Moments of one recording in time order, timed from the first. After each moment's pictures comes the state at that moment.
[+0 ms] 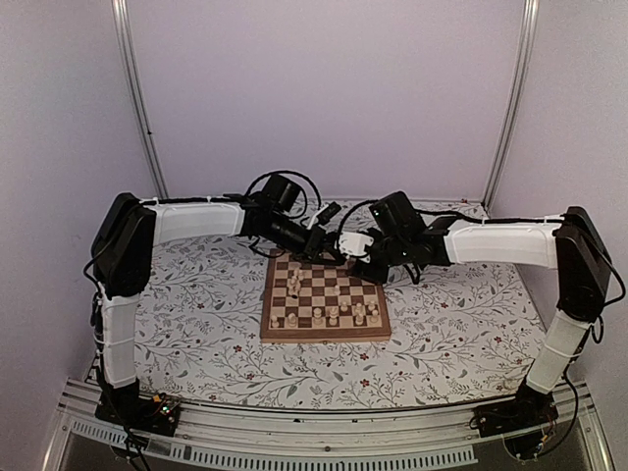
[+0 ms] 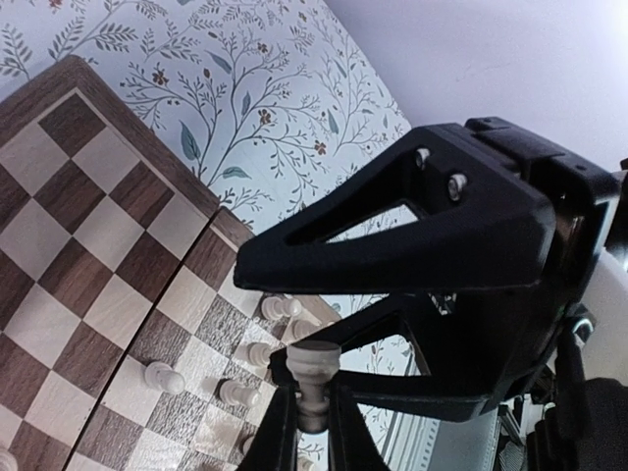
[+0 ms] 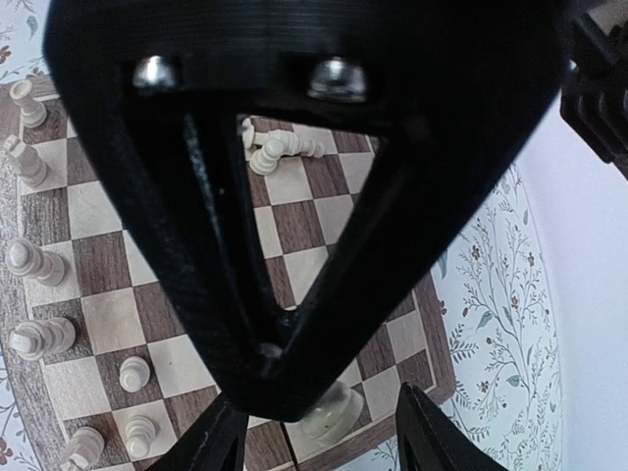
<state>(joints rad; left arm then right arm) -0.67 2.10 1.63 -0.33 0.83 -0.31 0.79 1.77 1.24 -0.22 -0.02 -0.69</state>
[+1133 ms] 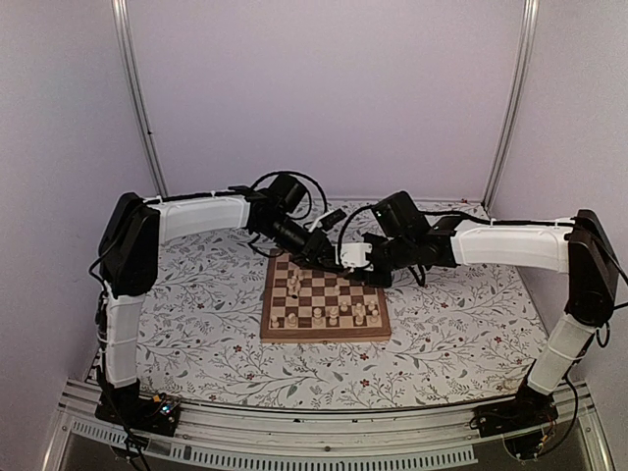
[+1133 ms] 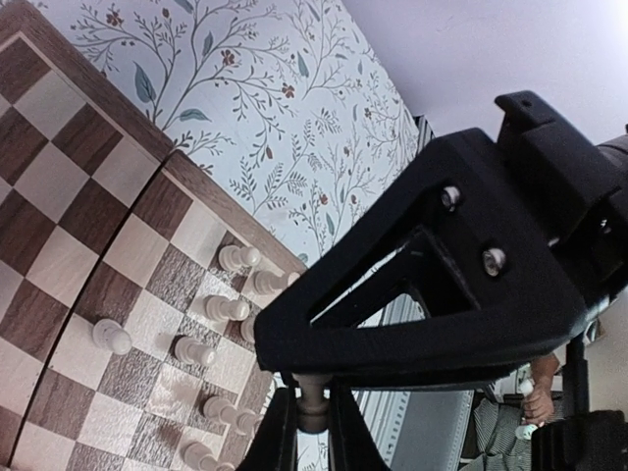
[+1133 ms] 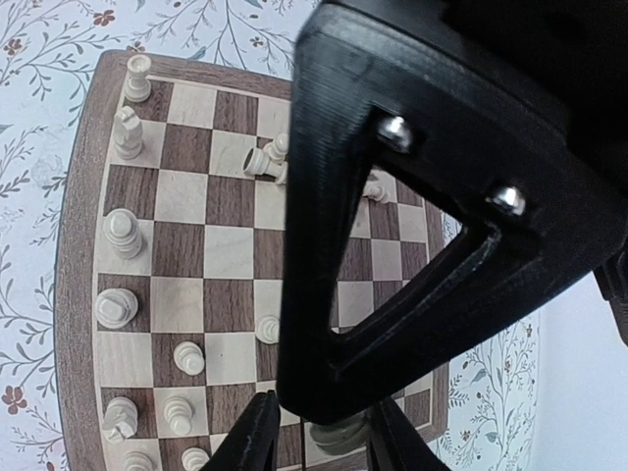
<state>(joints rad) -0.69 2.15 1.74 -0.58 0.91 -0.21 0.81 1.72 1.22 -0.27 -0.15 -0.89</state>
